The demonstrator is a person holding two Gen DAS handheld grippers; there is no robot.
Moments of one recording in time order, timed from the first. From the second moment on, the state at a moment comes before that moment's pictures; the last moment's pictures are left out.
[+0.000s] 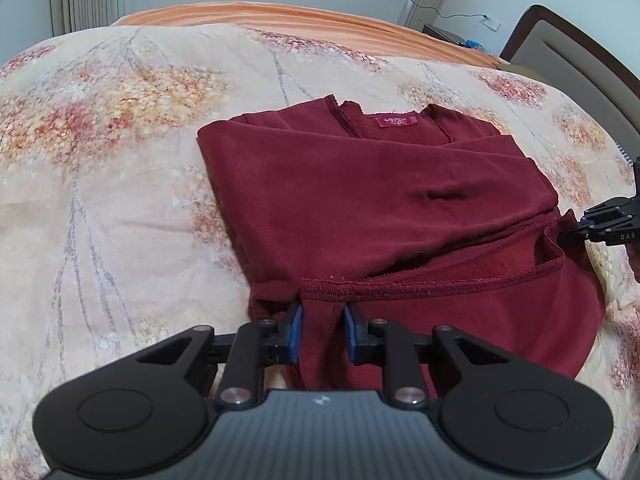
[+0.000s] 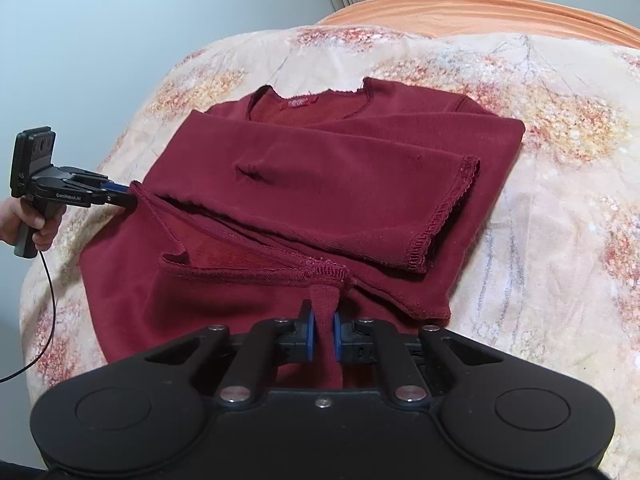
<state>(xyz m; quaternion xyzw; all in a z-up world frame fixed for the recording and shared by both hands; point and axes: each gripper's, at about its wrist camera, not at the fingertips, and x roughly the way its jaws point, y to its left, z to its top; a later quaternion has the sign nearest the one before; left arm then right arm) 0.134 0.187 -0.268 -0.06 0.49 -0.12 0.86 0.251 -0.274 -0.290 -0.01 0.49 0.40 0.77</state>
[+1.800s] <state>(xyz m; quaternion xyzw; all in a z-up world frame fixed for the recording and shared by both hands) 0.284 0.199 -0.233 -0.06 0.39 0.02 0.92 0.410 -0.267 -0.263 0.06 0.46 0.23 0.86</state>
